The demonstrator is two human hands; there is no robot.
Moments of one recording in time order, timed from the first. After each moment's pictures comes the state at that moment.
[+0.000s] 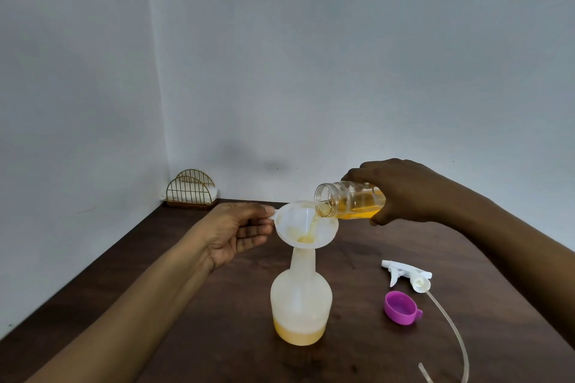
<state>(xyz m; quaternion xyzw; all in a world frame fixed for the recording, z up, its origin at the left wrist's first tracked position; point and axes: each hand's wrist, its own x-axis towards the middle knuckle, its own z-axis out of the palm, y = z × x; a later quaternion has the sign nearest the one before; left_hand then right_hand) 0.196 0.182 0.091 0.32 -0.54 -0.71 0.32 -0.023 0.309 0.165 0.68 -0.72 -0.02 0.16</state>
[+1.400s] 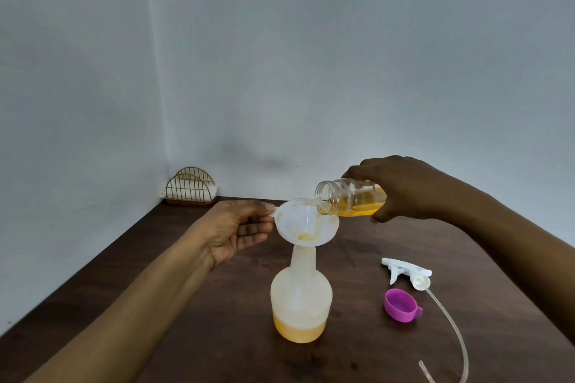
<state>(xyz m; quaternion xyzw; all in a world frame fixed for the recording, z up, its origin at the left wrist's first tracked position) 0.196 0.182 0.091 0.32 -0.53 -0.71 0.32 -0.023 0.308 0.165 0.68 -0.71 -0.02 0.16</state>
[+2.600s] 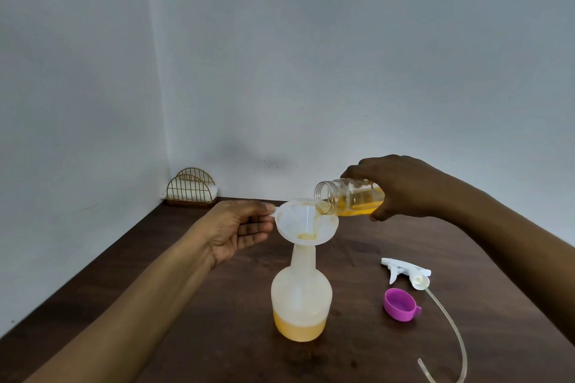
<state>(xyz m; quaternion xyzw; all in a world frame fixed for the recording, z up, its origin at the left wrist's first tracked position) 0.197 0.184 0.092 0.32 -0.54 -0.71 0.32 -0.023 0.308 0.167 0.69 -0.71 -0.03 0.16</state>
